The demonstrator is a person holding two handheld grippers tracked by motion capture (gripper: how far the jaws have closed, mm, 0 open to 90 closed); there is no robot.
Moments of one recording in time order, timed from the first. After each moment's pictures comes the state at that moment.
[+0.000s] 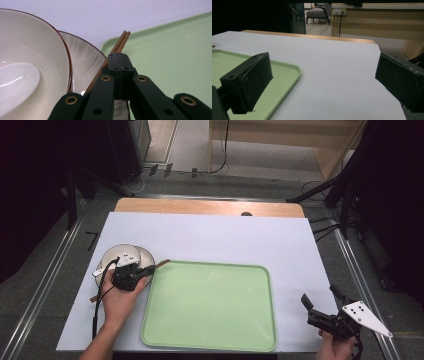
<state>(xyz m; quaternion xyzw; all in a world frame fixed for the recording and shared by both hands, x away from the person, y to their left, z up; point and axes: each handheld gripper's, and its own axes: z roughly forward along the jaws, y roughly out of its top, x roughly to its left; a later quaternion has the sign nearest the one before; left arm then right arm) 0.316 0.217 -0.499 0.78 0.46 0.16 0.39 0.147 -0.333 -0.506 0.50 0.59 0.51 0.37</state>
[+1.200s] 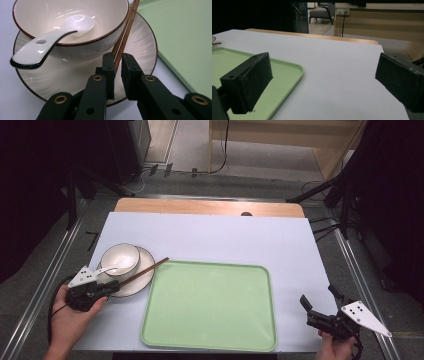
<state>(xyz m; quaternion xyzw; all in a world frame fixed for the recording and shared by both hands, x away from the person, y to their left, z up) 0.267 0.313 -0.483 0.82 0.42 0.16 0.36 0.146 -0.332 -0.506 0.49 0.60 0.51 0.36</state>
